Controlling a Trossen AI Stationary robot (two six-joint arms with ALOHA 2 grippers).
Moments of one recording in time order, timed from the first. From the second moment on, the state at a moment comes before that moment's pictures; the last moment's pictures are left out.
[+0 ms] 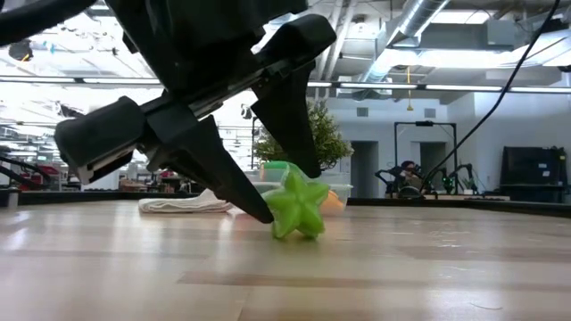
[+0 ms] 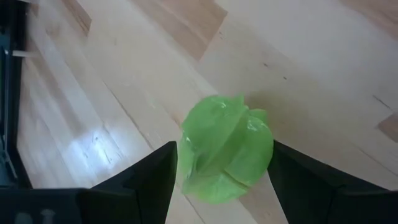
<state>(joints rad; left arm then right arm) -0.52 2.07 1.38 -0.37 -0.51 0.54 0.92 1.39 0.87 0.01 0.63 0.35</state>
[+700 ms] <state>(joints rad) -0.47 2.06 1.38 -0.47 -0.38 0.28 0.91 1.39 0.87 0.01 0.63 0.35</state>
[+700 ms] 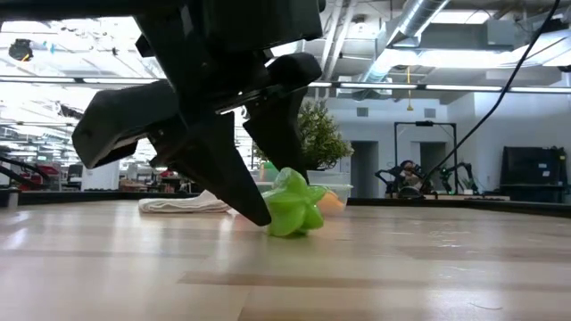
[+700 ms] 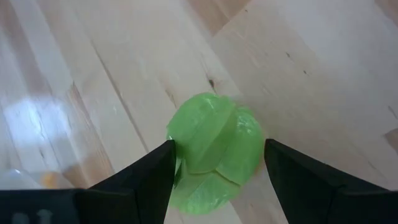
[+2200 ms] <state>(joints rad) -0.48 2.07 1.53 -0.73 -0.28 0.18 0.92 1.40 0.87 0.00 0.63 0.36</state>
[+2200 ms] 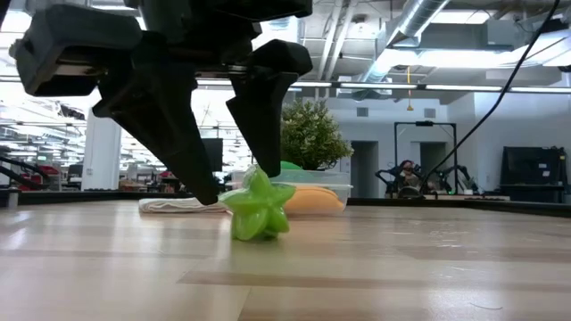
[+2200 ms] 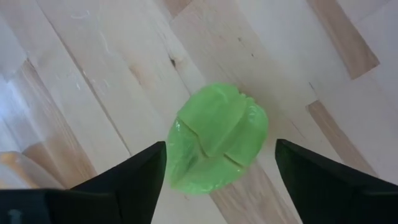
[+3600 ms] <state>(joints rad) -0.43 2.12 1.51 -0.64 -0.23 0.23 0.92 1.40 0.83 0.02 0.63 0.38</state>
